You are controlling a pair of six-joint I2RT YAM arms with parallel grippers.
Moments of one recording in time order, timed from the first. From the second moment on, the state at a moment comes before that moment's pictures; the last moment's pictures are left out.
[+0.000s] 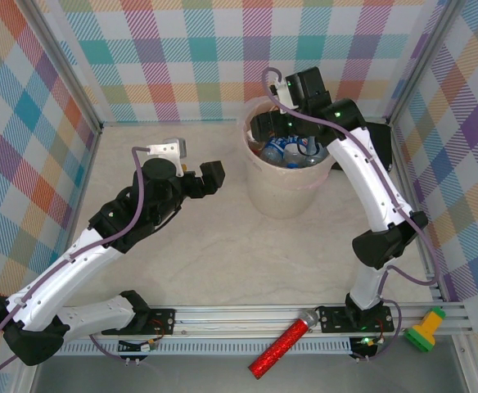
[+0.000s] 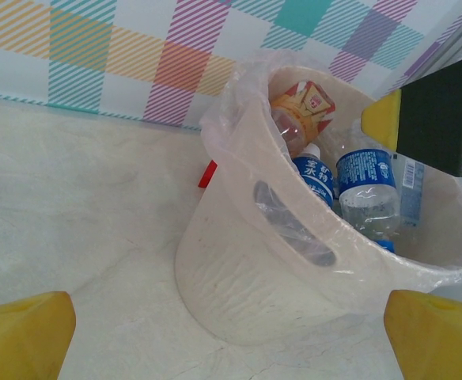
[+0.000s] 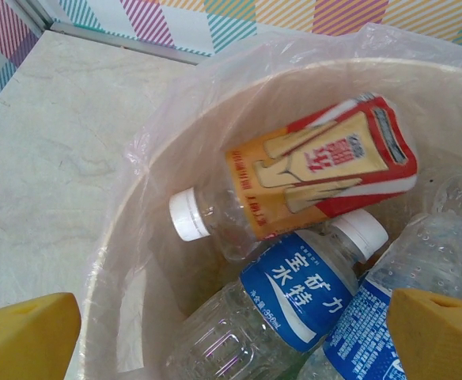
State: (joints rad) left arm -0.76 1.04 1.21 -0.53 -0.32 -0.58; right arm 0.53 1.81 2.24 -1.15 -0.01 0.15
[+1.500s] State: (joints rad) left arm -0.48 0.99 0.86 -0.44 -0.57 -0.35; right arm 0.48 0.71 0.59 -0.41 0.58 0.28
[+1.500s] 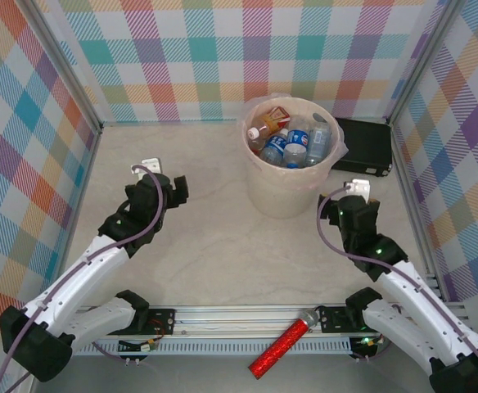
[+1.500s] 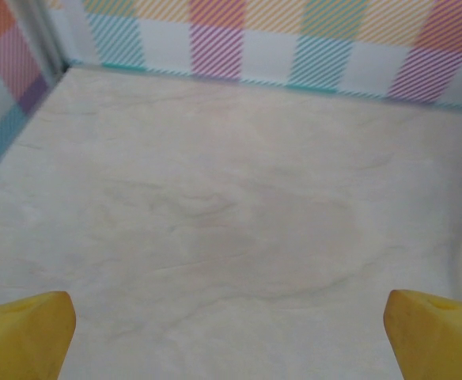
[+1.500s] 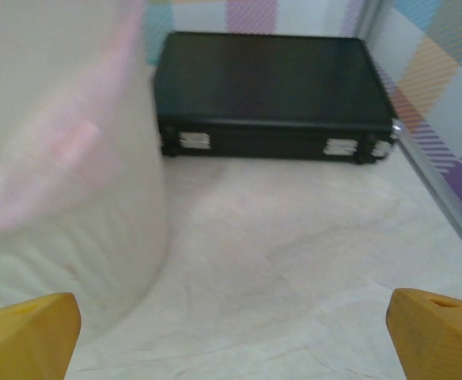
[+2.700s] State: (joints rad) left arm -0.01 1.51 0.48 0.55 -0.08 -0.18; right arm 0.04 1.52 0.26 0.92 0.11 0.07
